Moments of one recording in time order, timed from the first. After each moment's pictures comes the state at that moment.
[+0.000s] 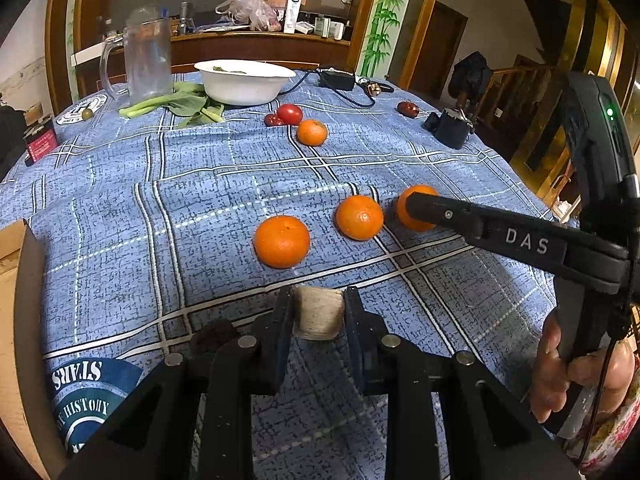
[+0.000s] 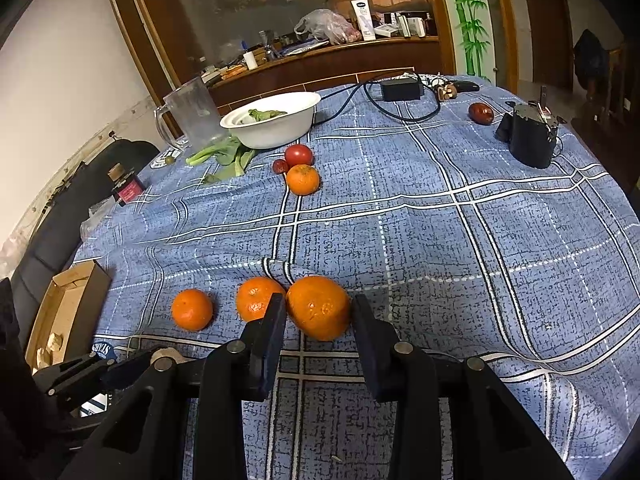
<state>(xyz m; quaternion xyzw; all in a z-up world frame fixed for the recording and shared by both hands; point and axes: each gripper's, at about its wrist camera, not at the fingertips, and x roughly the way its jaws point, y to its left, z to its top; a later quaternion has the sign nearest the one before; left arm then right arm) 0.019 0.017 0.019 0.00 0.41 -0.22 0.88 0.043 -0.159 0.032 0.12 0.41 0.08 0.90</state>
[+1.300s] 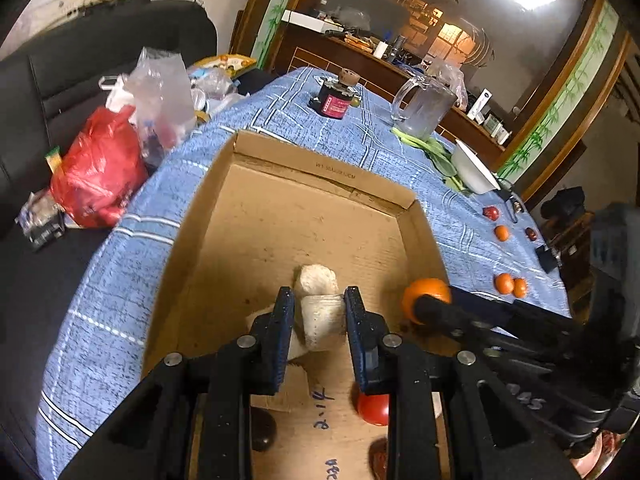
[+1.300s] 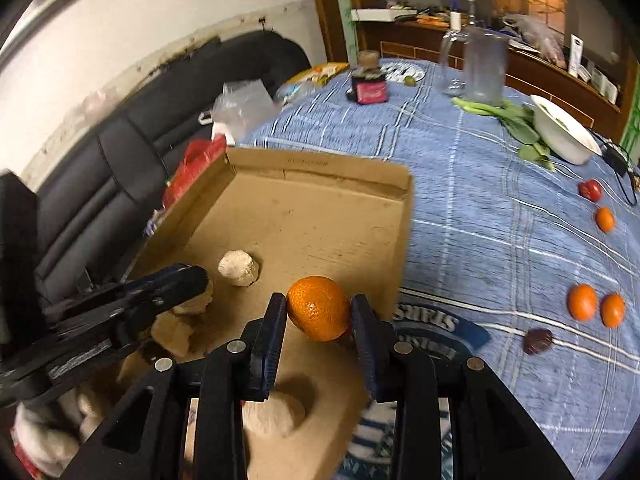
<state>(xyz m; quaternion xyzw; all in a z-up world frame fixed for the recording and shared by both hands) -0.063 0.320 0.051 -0.19 0.41 -0.01 0.89 -0.003 0.161 0.063 -0.04 0.46 0.27 0.84</state>
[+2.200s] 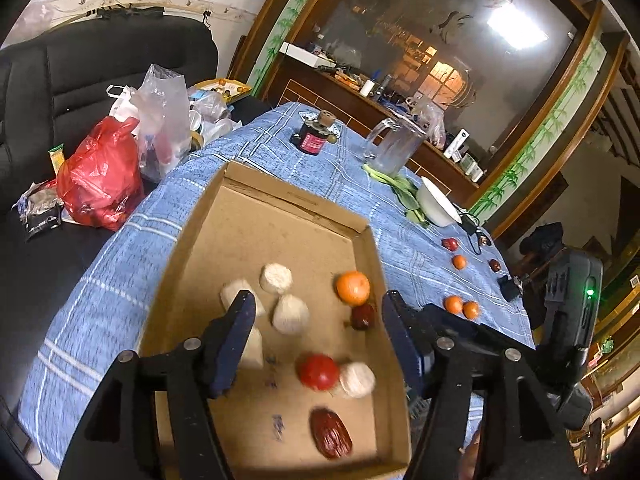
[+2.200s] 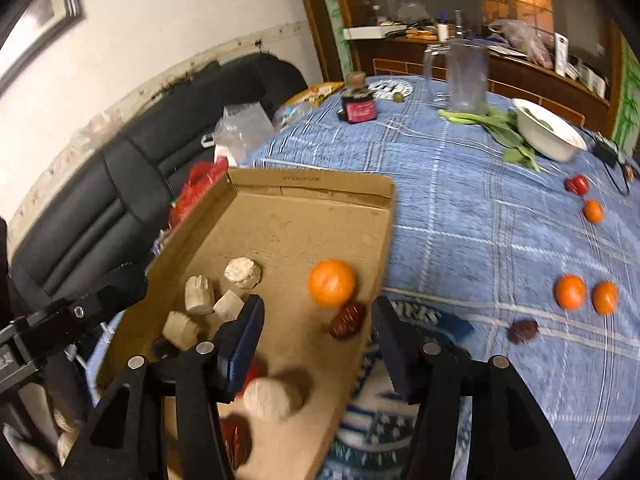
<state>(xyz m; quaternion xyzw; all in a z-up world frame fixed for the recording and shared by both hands) -0.121 0.308 0.093 -0.25 0.34 -0.02 0.91 -0.030 0.112 0.087 0.03 0.42 0.27 0.86</state>
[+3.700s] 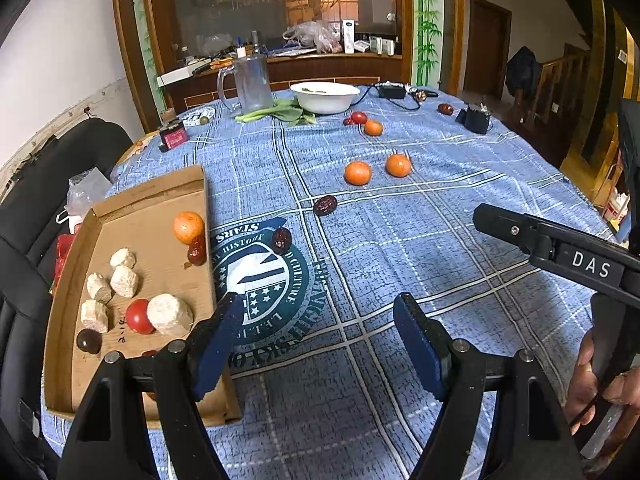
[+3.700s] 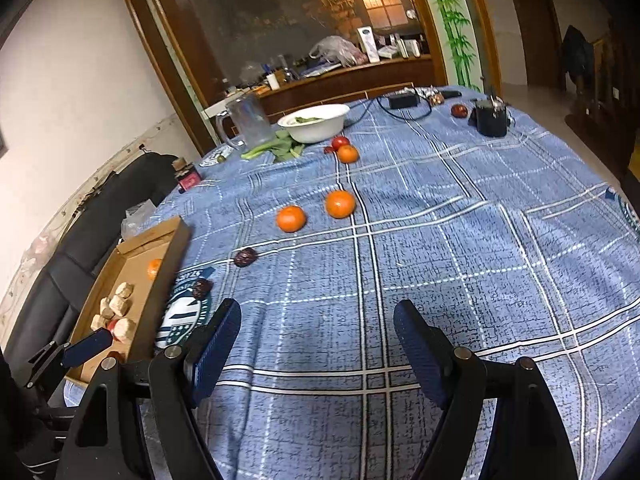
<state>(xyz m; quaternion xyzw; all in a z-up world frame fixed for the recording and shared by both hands) -0.141 0.074 0.069 0.07 0.39 -0.08 0.91 -0.118 -0.122 0.065 0.16 0.37 0.08 0.91</state>
